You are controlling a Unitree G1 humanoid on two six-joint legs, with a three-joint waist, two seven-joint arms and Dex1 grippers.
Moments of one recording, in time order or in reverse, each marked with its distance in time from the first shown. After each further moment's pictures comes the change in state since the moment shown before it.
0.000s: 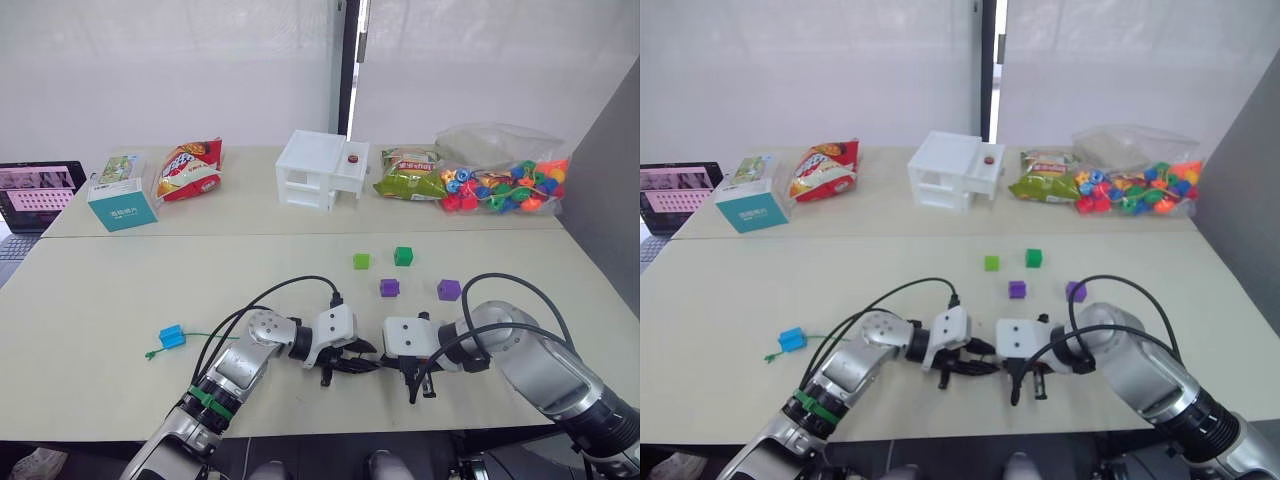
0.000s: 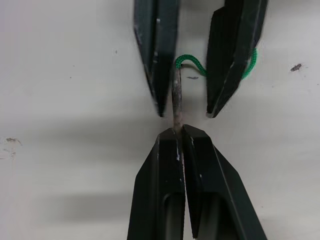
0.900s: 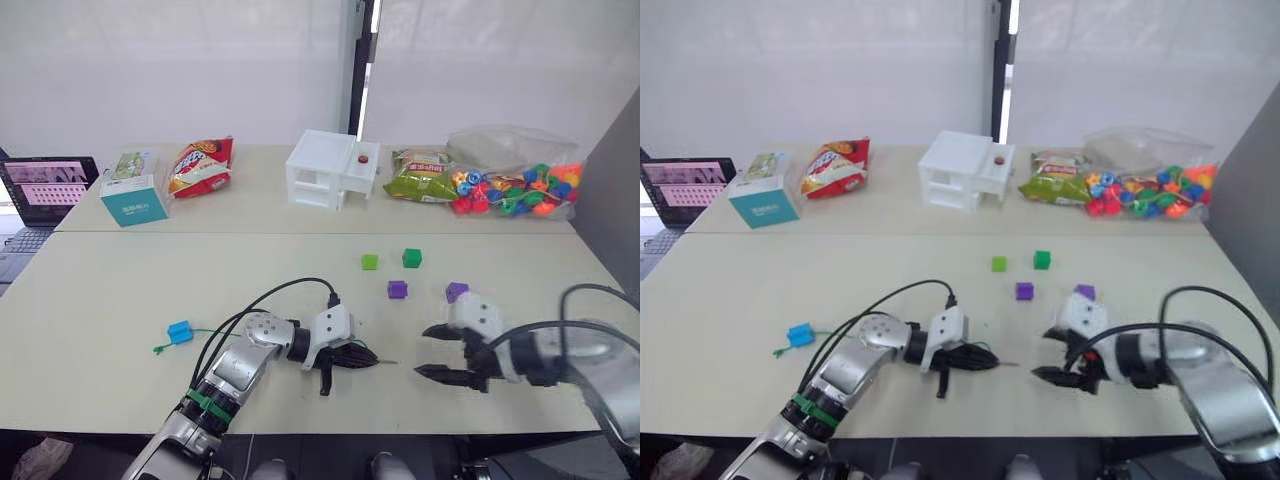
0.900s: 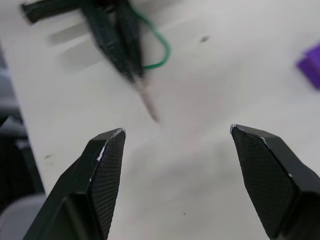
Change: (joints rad) left arm 0.022 -0.005 0.027 -0.004 -0.041 0.002 -0.008; right arm 0.387 0.072 -0.669 -0.141 0.365 0.219 -0.141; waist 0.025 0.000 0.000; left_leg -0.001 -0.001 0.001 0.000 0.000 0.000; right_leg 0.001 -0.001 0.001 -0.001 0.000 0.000
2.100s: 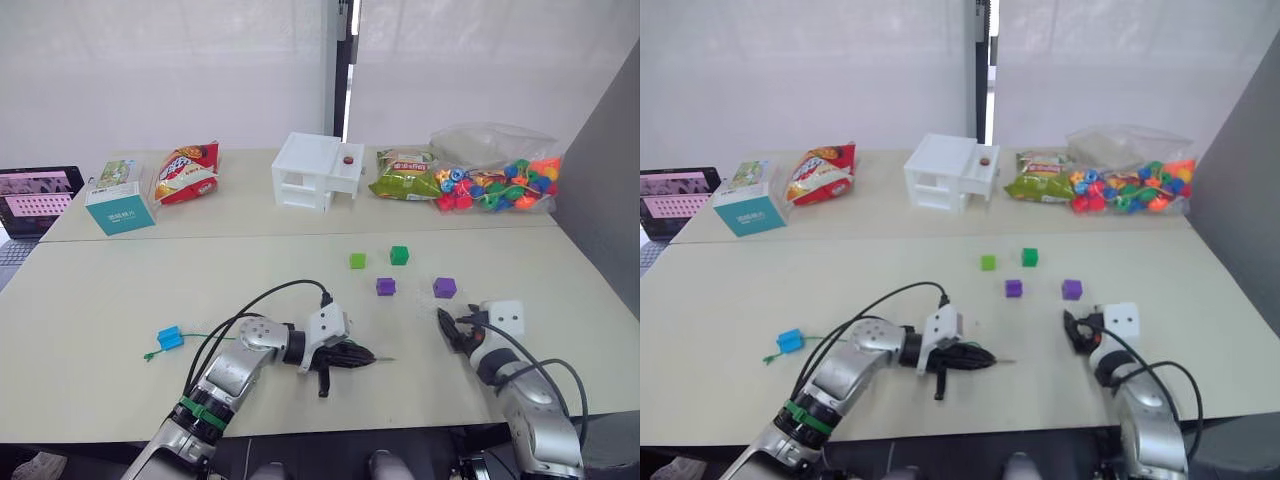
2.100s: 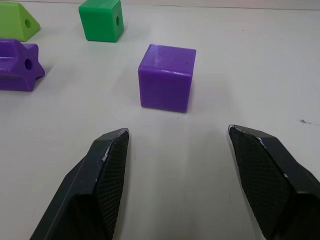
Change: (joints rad) left arm 0.041 0.022 0.016 -0.066 -0.029 0.077 0.050; right arm -0.022 0.529 -0.025 0.497 -0.165 -0.550 -0.694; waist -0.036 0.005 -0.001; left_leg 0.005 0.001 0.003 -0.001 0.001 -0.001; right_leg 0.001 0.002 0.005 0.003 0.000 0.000
